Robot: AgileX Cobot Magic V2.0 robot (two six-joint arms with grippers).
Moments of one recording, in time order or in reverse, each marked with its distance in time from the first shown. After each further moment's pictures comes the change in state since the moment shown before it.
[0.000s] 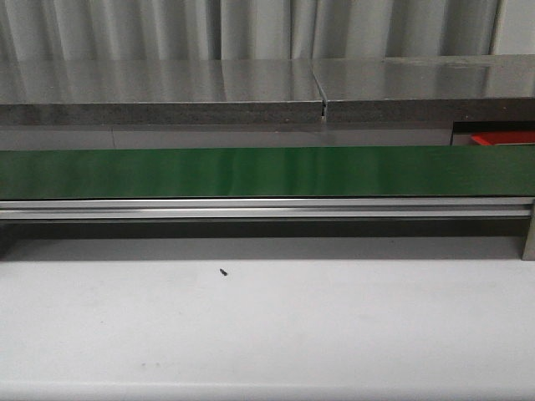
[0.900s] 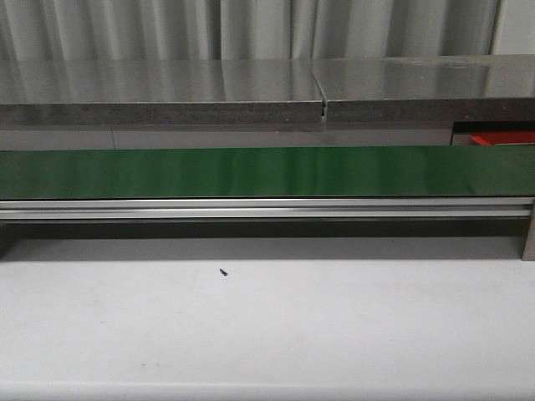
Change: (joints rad) left arm 0.000 0.316 -0.074 -0.056 -0.177 -0.026; right arm 0.000 0.000 0.000 0.000 0.000 -0.002
